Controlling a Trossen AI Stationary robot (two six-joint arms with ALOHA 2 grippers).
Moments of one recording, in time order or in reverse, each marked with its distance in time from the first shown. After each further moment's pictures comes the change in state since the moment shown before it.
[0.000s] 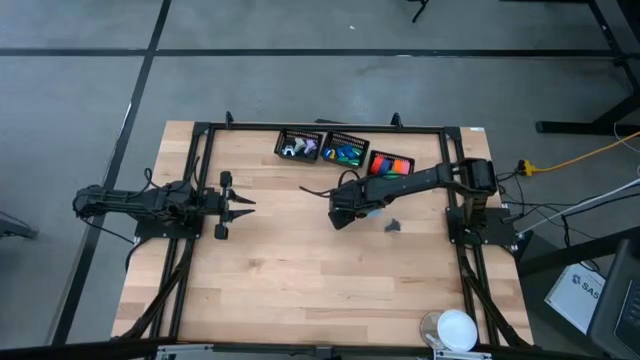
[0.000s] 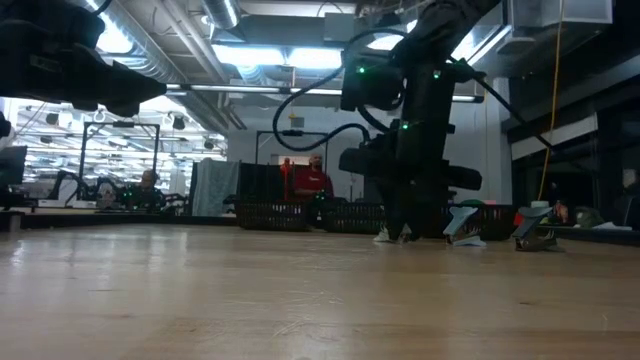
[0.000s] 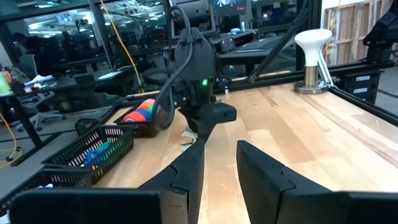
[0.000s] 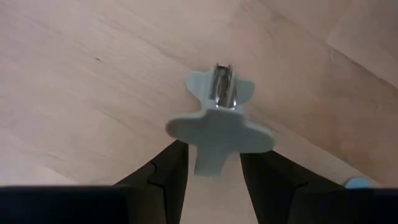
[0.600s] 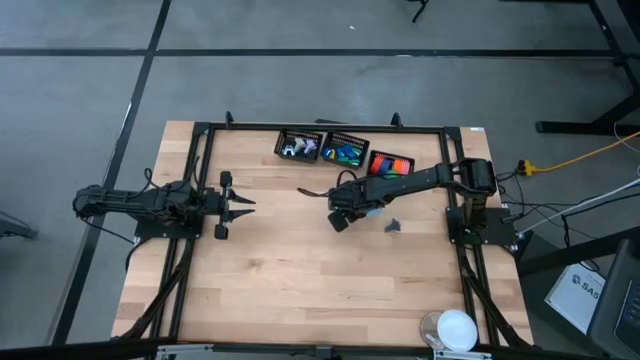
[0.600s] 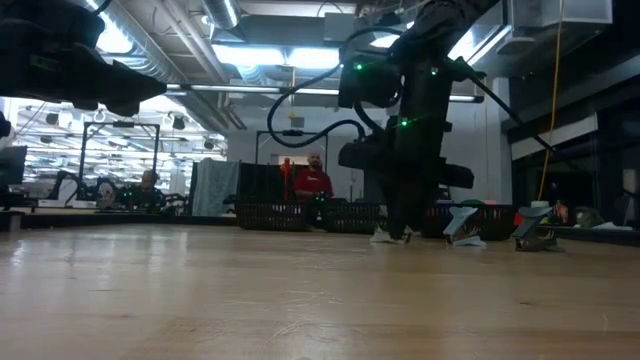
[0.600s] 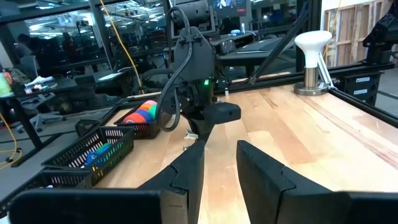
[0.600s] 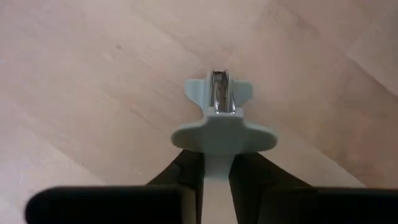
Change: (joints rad) left arm 0.000 0.000 0.000 0.006 0.000 0.000; right arm 0.000 0.005 0.013 0.002 -0.028 -0.105
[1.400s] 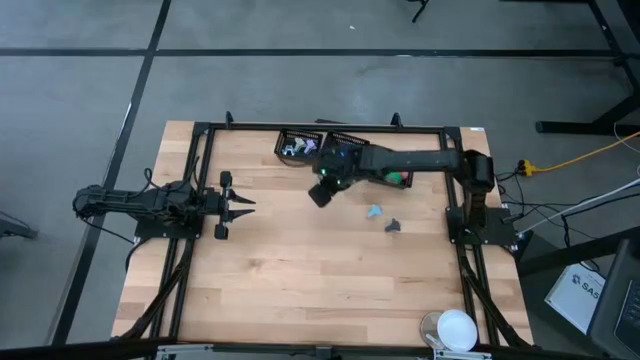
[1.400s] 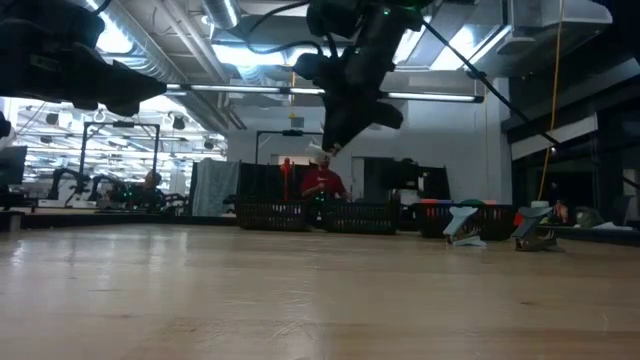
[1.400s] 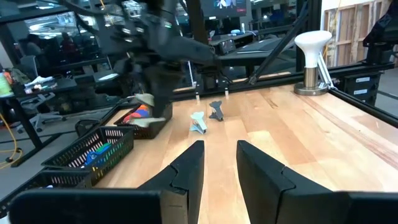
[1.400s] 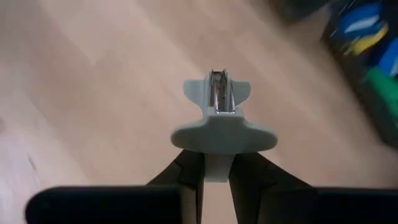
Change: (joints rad) left arm 0.000 0.000 0.000 0.000 0.000 0.000; right arm -0.109 0.000 0.396 -0.127 -0.013 -0.291
